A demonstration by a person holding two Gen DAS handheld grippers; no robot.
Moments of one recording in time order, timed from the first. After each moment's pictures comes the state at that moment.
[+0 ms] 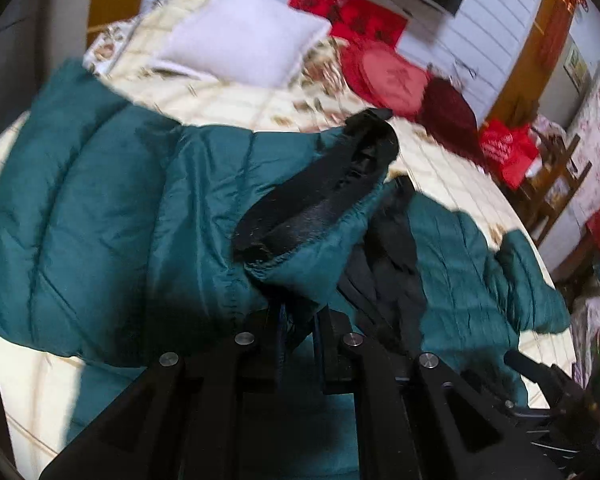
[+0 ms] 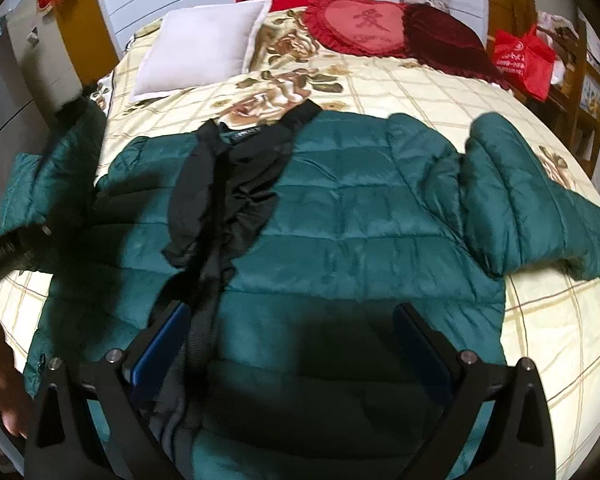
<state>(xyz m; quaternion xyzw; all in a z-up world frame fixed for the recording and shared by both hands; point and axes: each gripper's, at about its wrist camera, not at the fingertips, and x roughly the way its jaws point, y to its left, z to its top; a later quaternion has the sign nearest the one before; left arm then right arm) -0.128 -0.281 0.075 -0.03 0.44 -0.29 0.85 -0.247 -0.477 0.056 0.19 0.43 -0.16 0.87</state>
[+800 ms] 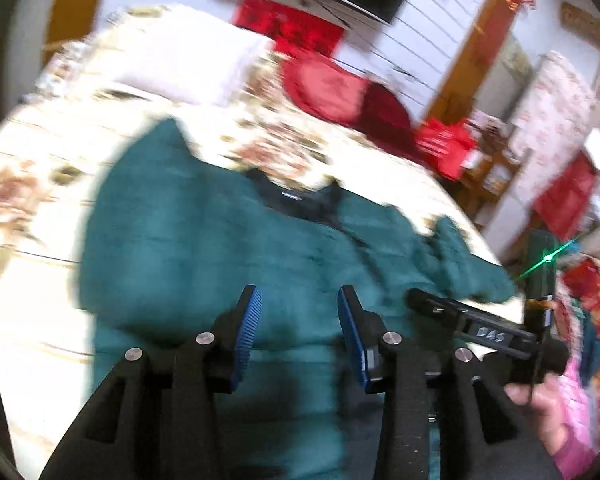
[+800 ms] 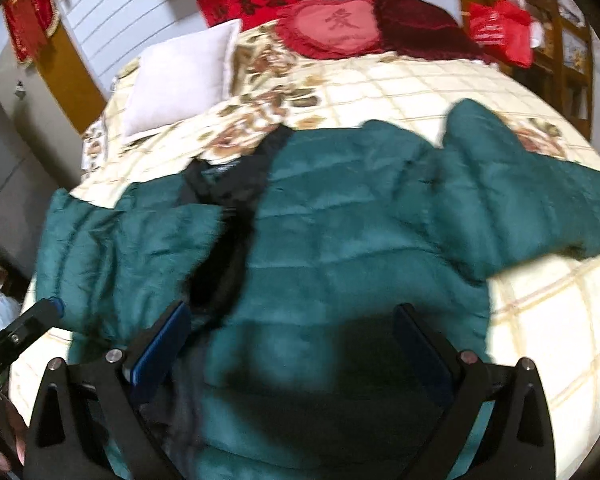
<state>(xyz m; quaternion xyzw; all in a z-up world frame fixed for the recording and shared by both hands) -0.159 -0.222 0.127 -0.03 0.39 -0.37 0.84 -0.238 -0.502 0.066 0.25 0.39 -0.14 0.87</state>
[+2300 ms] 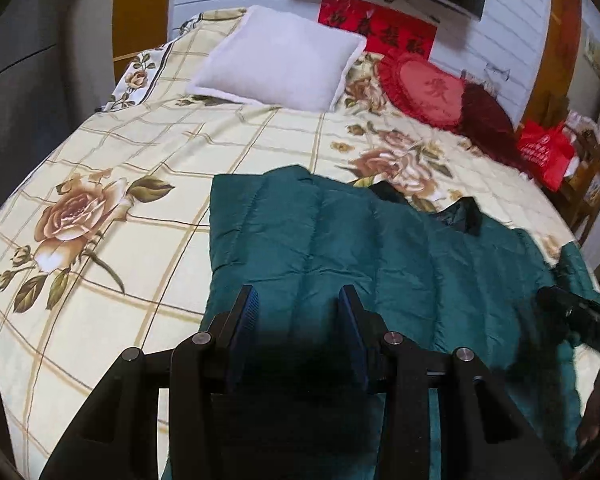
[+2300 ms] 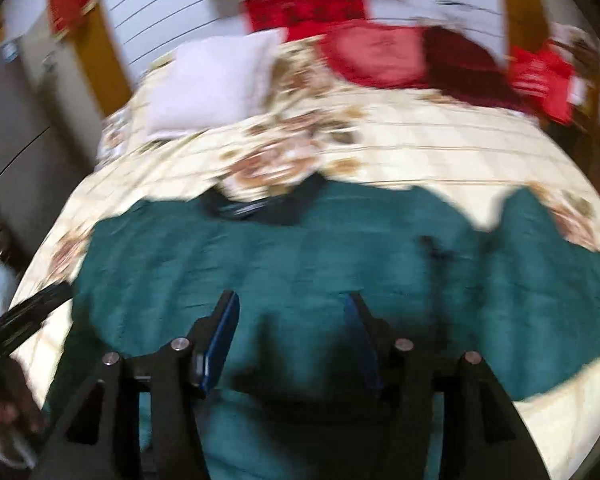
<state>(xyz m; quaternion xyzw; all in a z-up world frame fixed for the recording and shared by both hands) -0.080 -0.247 0.081 0.03 0.40 -0.22 0.89 -0.177 -0.498 0.082 0.17 0.39 -0.09 0.90</state>
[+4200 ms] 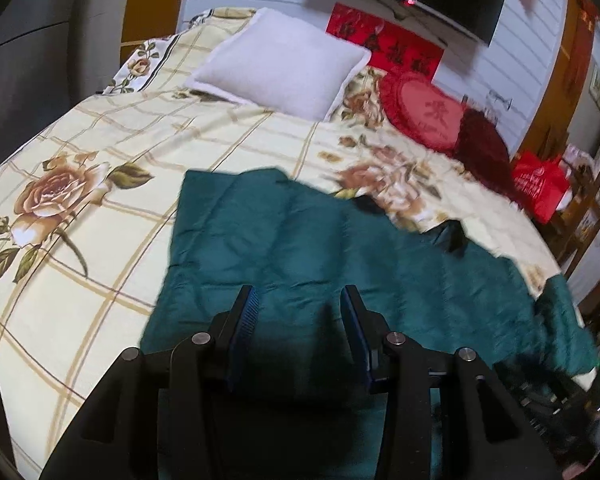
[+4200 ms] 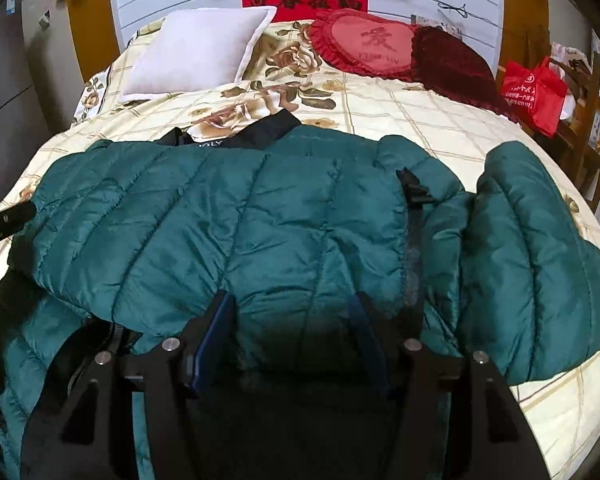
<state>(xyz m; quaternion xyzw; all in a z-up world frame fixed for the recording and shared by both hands) -0.088 -0.261 0.080 -0.05 0.38 -0.23 0.89 -0.211 -0.512 0.026 0.13 0.41 -0.16 0.89</state>
